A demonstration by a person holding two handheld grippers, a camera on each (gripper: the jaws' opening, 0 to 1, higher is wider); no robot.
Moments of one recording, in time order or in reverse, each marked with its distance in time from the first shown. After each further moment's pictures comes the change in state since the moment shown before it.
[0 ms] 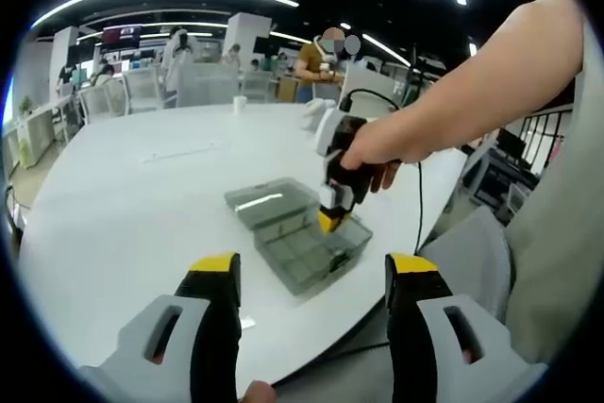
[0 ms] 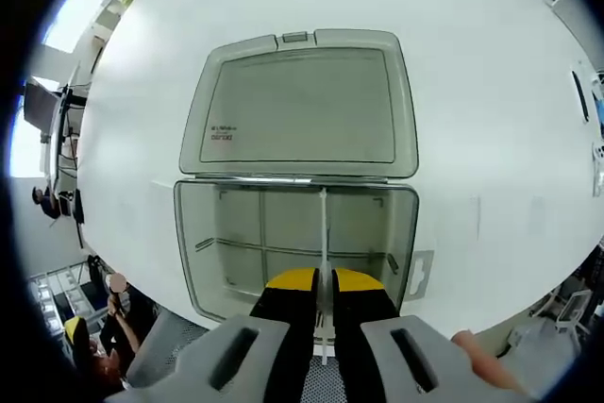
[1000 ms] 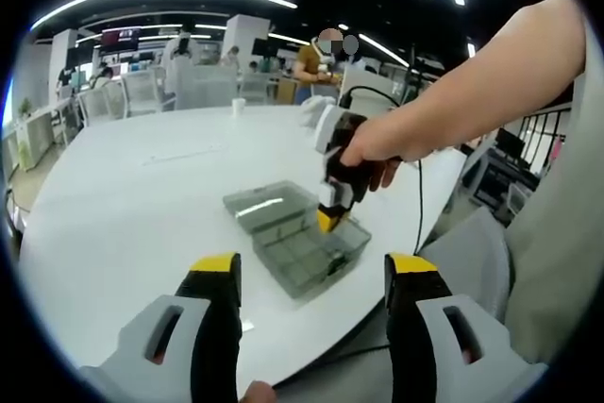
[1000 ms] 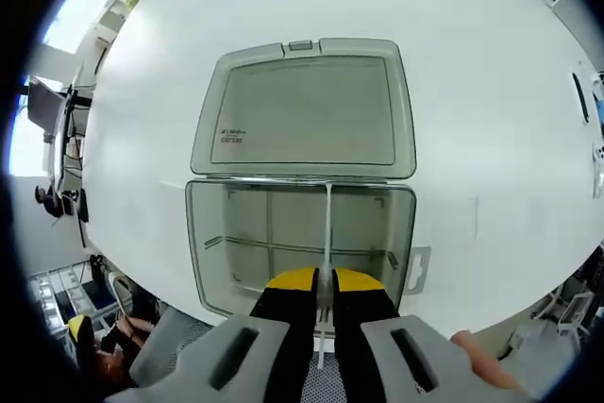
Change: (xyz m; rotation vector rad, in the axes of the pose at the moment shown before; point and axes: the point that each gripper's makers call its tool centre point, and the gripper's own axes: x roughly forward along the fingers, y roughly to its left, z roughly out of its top) left arm 0.001 -0.005 0.003 0.009 -0.008 -0.006; right arm -0.004 0.000 0.004 -0.008 -0.015 0.015
